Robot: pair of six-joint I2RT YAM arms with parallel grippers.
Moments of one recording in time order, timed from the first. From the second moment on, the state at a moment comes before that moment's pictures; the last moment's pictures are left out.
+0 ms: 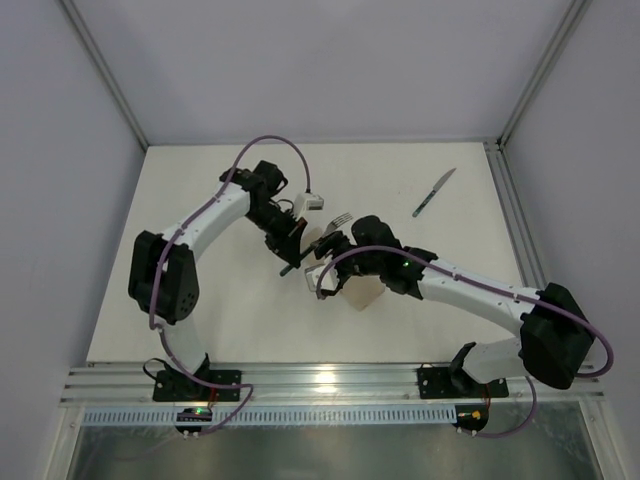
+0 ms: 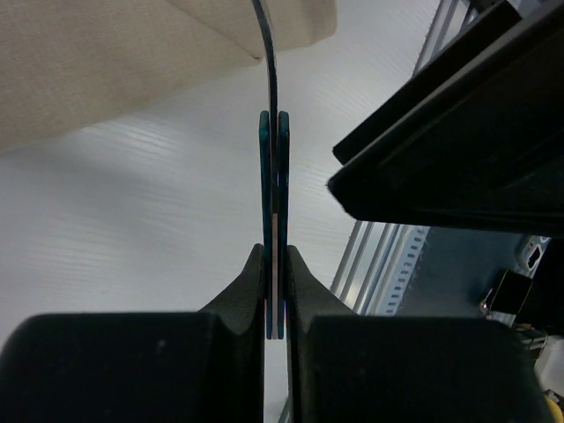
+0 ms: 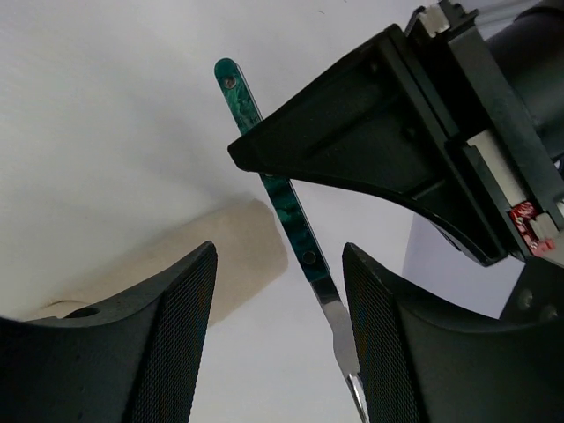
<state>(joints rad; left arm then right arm) -0.44 1.82 1.53 -1.15 0.77 0.51 0.83 1.33 0.87 -0.05 -0.40 -1.23</state>
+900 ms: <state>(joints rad) -0.43 1.82 1.55 -1.24 0.79 0.58 0.84 1.44 0.91 -0.08 -0.26 -1.04</state>
